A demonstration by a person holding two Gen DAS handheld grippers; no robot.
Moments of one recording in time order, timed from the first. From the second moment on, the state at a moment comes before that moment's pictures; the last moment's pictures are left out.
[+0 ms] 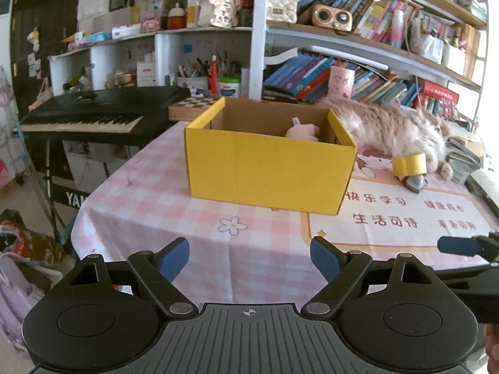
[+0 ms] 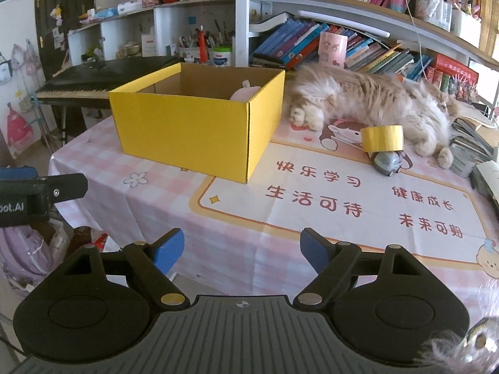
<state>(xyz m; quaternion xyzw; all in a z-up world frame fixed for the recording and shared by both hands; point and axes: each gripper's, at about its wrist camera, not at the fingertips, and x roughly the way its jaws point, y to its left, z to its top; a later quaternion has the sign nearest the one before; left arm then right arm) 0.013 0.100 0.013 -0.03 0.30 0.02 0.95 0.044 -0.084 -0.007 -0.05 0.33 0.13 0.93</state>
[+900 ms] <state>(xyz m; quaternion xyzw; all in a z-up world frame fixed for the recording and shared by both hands) 0.041 0.061 0.004 0.00 0.32 -0.07 0.95 0.041 -0.113 -0.014 -0.05 0.35 0.06 0.93</state>
